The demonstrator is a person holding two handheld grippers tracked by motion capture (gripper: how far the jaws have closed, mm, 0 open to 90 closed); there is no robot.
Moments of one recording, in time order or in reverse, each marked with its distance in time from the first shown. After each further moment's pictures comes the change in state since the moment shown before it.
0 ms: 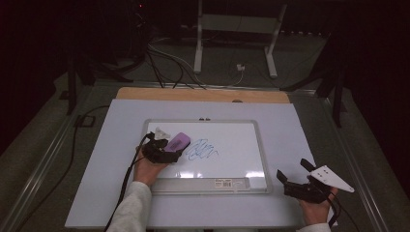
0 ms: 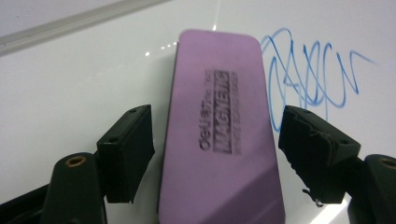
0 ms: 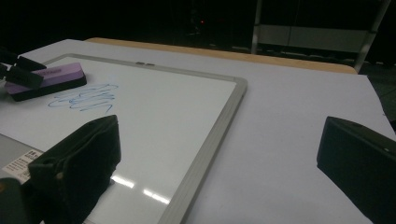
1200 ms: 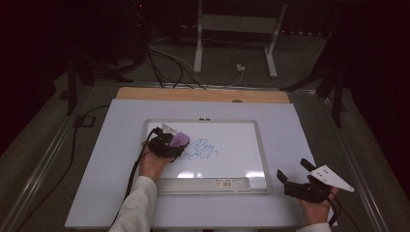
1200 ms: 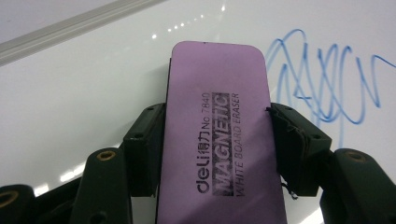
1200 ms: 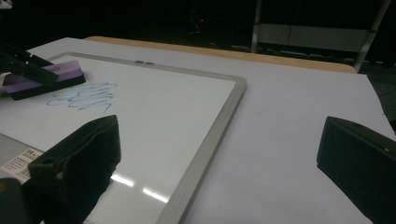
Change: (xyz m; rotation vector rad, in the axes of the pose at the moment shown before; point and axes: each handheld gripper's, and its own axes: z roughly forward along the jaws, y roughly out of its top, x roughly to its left) left arm -0.008 0.018 0.014 0.085 0.036 0.025; right arm -0.001 0.000 0.001 0.005 -0.001 -0.002
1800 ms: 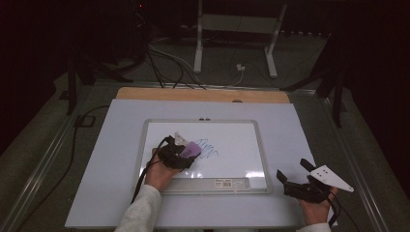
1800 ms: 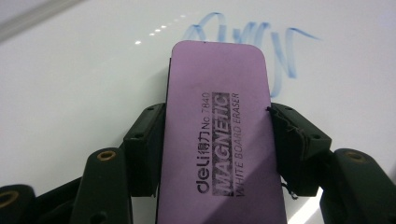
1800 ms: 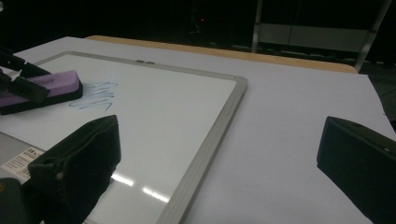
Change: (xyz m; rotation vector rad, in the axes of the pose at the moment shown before) left arm -0.038 -0.005 -0.005 0.016 -0.040 0.127; right arm 0.001 0.000 0.000 0.002 0.002 -0.004
